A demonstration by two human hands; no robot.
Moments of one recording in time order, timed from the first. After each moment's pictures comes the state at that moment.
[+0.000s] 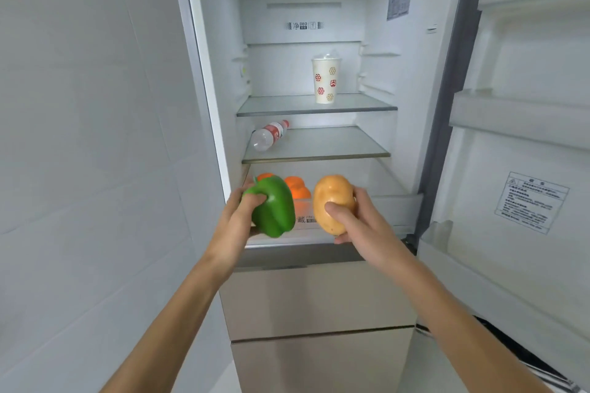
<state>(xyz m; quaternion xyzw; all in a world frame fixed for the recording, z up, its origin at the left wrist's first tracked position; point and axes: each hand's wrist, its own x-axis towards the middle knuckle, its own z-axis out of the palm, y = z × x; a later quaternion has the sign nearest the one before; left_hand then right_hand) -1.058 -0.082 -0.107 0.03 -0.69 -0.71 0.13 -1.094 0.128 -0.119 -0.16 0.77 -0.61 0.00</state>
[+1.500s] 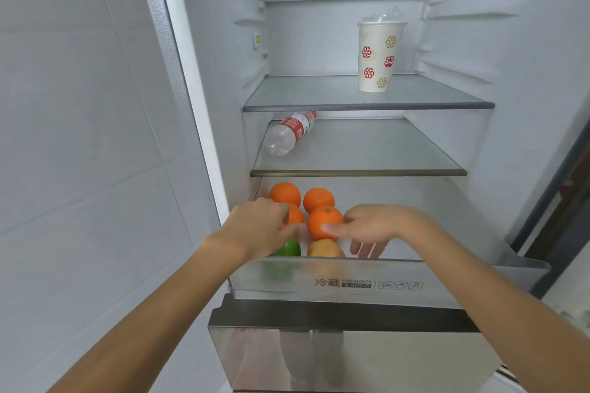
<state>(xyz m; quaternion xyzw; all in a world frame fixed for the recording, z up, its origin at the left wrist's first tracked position) -1.260 -0.145 -0.133 -0.05 -1.00 0.00 0.06 -1.316 0.059 -0.112 -0.17 0.92 -0.18 0.31</state>
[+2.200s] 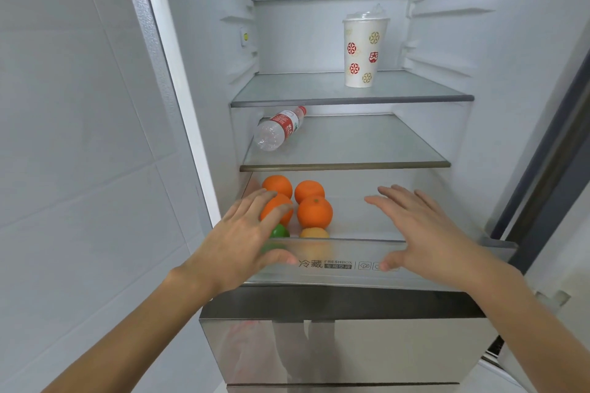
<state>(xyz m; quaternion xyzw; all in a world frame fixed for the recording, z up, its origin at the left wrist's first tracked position) -1.221 -0.151 -0.157 -0.18 -0.97 0.03 0.18 -1.264 0.146 -0.126 -0.27 0.96 -0.05 -0.03</state>
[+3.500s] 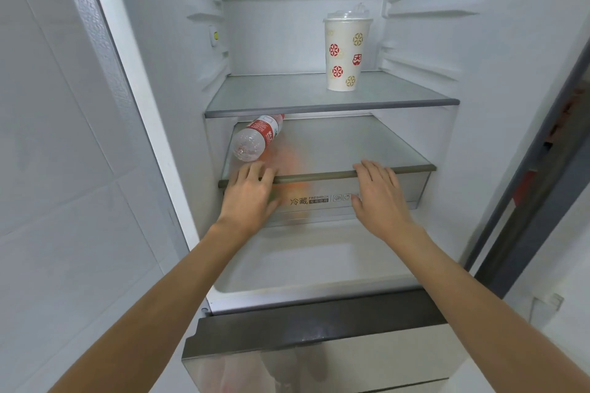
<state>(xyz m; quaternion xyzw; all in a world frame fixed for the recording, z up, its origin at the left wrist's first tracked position) -1.362 -0.149 -0.164 -0.08 -0.96 -0.01 0.26 -1.381 0.101 -0.167 -0.14 0.96 -0.07 -0.22</state>
